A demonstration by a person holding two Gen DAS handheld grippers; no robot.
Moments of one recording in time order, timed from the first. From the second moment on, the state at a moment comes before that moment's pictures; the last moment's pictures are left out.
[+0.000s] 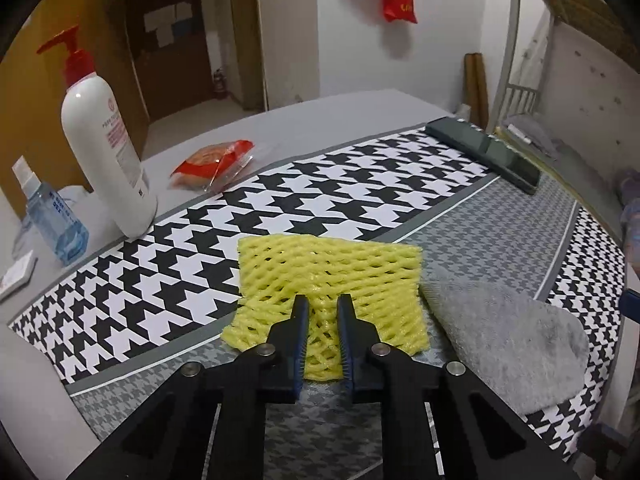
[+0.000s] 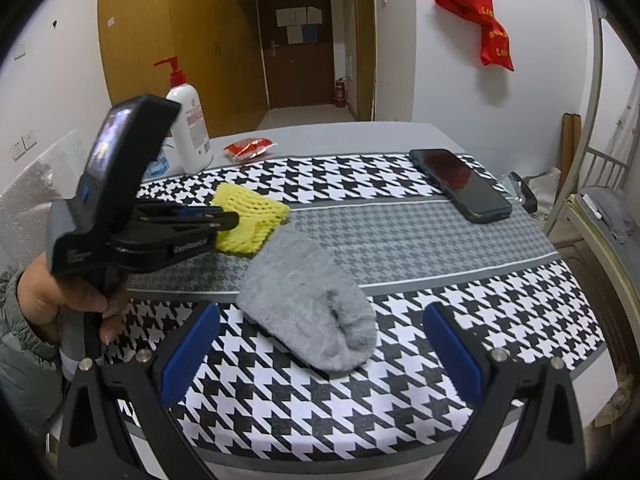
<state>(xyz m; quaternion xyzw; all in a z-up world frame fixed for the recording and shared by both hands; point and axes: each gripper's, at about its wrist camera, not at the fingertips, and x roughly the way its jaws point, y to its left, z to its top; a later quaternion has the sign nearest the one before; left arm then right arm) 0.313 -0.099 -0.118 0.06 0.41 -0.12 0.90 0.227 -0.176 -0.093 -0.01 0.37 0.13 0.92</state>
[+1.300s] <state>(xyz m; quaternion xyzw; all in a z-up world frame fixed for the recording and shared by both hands) 0.307 -0.103 -0.122 0.08 0.42 -0.14 0.89 0.235 -0.183 -0.125 -0.02 0.42 0.05 0.90</state>
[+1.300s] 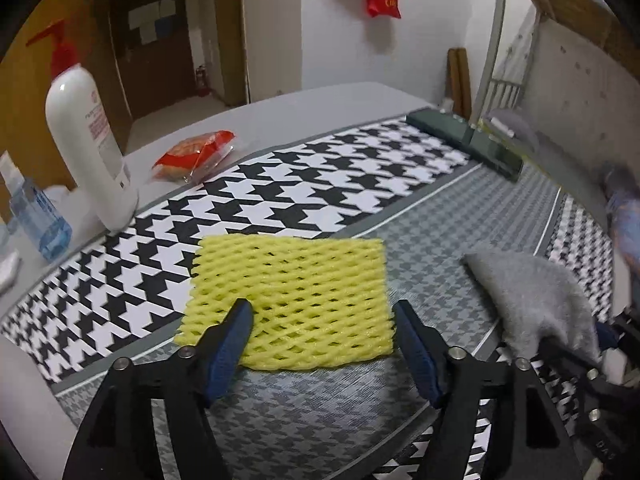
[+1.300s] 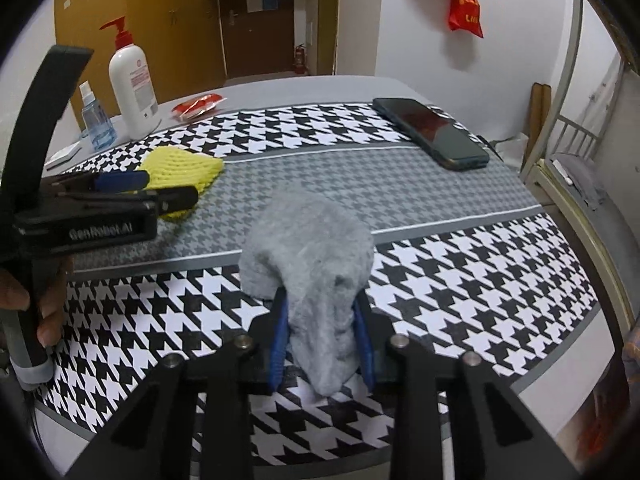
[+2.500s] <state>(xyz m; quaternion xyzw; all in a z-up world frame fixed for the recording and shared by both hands) 0.215 -0.096 -0.040 0.05 0.26 -0.15 0.95 0.181 -0.209 -0.079 0.08 0.35 0.05 0.93</state>
